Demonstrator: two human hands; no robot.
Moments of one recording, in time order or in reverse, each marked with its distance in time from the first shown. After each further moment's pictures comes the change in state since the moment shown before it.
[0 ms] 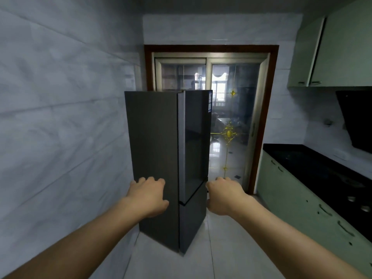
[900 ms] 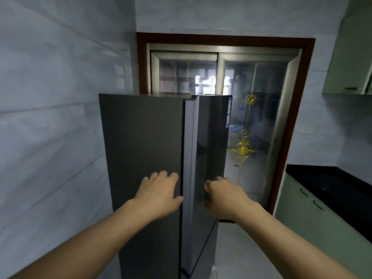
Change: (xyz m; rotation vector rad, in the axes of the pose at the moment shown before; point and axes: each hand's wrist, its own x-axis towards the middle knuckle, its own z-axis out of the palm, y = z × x) left_hand 0.481 -0.063 0.026 -0.124 0.263 0.173; right_hand 0.464 0.053 0.024 0.136 0.100 -0.083
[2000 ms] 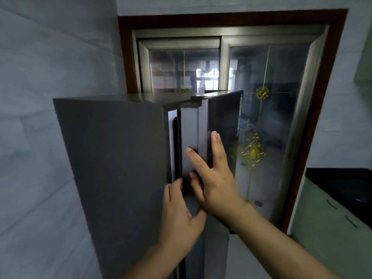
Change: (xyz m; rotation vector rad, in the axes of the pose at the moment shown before) left_hand 0.199 0.024 0.119 -0.888 0.494 -0.087; right_hand 0.238 0.089 0.041 0.271 0.890 -0.409
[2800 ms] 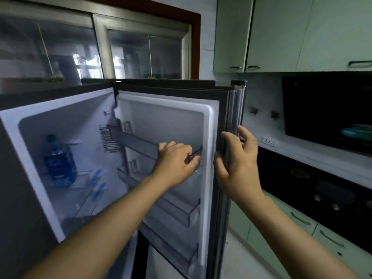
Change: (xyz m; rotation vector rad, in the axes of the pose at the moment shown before) left_hand 0.098 0.100 0.191 0.098 -0.368 0.717; right_hand -0.083 0.058 -0.182 -0.492 0.204 0.685
